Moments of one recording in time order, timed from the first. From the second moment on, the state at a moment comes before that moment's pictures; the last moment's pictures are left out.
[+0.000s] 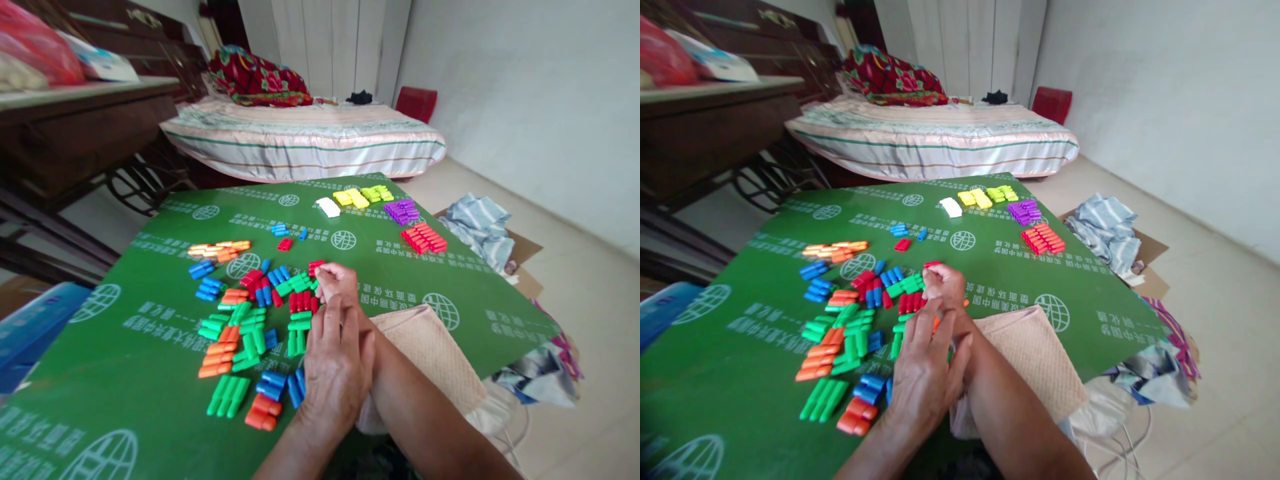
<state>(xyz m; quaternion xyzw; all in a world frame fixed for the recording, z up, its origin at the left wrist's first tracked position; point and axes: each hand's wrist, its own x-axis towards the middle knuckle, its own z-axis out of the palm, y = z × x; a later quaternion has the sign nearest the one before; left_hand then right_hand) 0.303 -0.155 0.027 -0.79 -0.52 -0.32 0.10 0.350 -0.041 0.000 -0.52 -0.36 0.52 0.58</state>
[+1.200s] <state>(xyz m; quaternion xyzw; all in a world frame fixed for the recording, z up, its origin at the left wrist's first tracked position) 0.309 -0.171 0.023 -0.81 -0.48 -0.33 0.01 0.352 -0.045 -0.004 -0.50 -0.39 0.50 0.59</state>
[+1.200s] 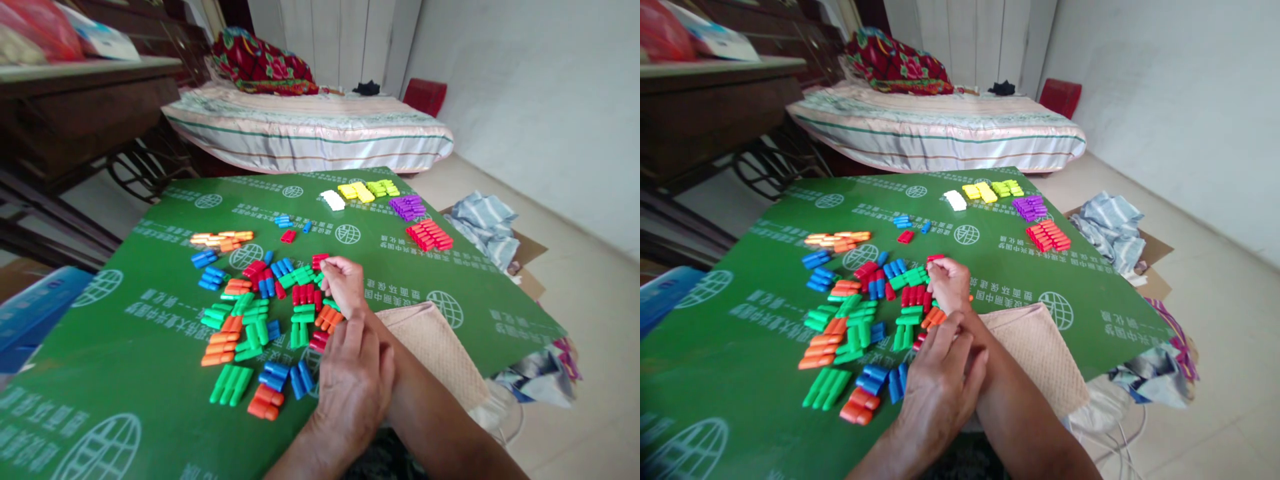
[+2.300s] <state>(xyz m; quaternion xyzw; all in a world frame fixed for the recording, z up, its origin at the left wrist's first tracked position) 0.298 -0.180 0.029 -0.84 -0.44 -0.29 -0.13 0.357 -0.056 -0.018 -0.51 -0.40 0.48 0.60</state>
